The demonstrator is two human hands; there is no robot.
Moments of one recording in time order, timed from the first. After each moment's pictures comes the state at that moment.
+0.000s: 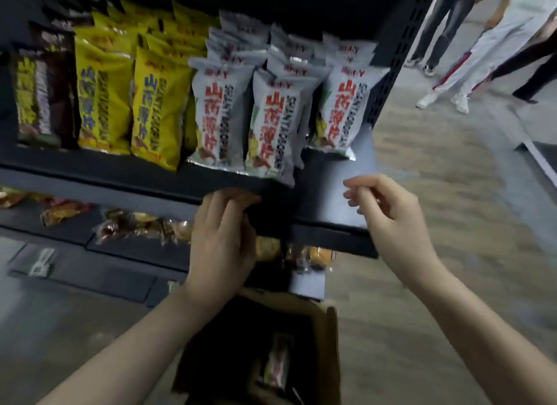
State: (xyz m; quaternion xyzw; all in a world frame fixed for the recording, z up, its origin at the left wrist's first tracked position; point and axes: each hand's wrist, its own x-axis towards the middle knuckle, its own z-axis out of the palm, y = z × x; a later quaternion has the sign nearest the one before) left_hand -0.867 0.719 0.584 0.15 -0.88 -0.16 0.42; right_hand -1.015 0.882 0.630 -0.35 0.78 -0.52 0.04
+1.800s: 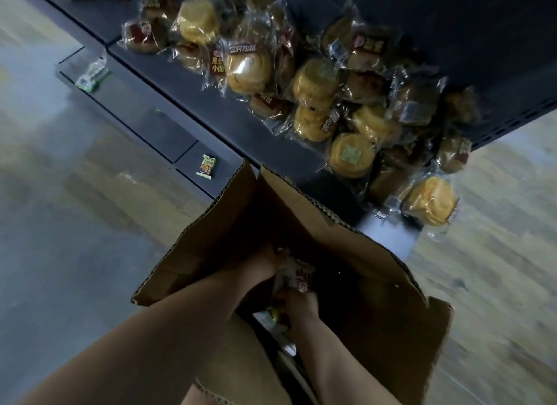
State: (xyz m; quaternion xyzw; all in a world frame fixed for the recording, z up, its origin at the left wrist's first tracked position) left_hand -0.845 0.751 0.207 0.53 -0.65 -0.51 -0.20; right_hand -0.884 0.856 0.187 0.17 0.78 -0.27 0.53
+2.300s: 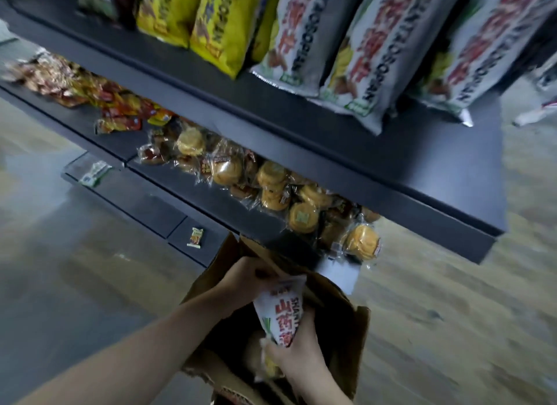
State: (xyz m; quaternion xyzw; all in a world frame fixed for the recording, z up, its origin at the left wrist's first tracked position) left_hand -0.832 0.740 0.402 0.44 -0.74 -0.51 -0.06; right_hand -0.887 0.890 0.366 -0.20 0.81 -0.30 0.46
